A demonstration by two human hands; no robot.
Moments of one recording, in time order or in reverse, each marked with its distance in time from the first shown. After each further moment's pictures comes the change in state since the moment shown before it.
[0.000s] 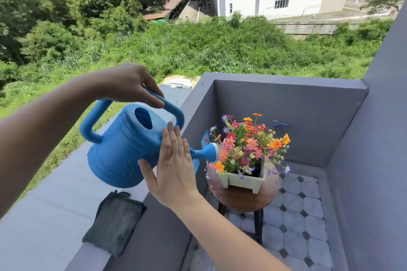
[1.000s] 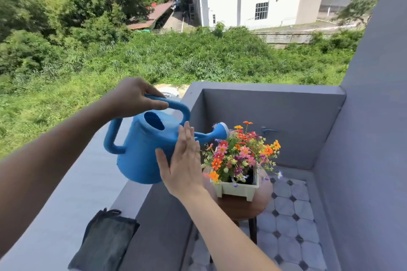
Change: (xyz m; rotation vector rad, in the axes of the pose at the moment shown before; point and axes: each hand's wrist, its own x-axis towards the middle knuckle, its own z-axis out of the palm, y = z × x) left_hand 0.042 0.009 0.039 -0.223 0.249 0.030; right_hand 0.025 0.056 -0.009 0.170 -0.056 0.214
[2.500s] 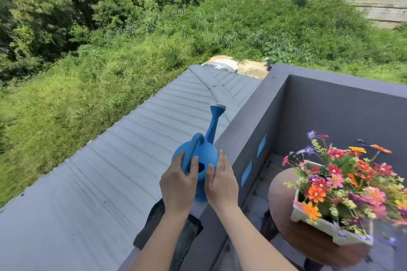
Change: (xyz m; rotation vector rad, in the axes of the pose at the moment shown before) left_hand -0.107 -0.146 0.172 -0.201 0.673 -0.737; right_hand -0.012 0.029 0.166 -0.039 -0.372 0.161
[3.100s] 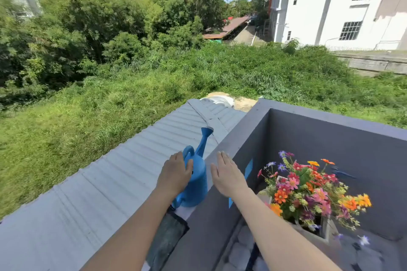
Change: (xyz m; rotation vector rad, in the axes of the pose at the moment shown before) left_hand 0.017 0.032 -0.043 0.289 -0.399 0.197; right_hand 0.011 -0.017 -0.098 -0.254 -0.225 -0.171
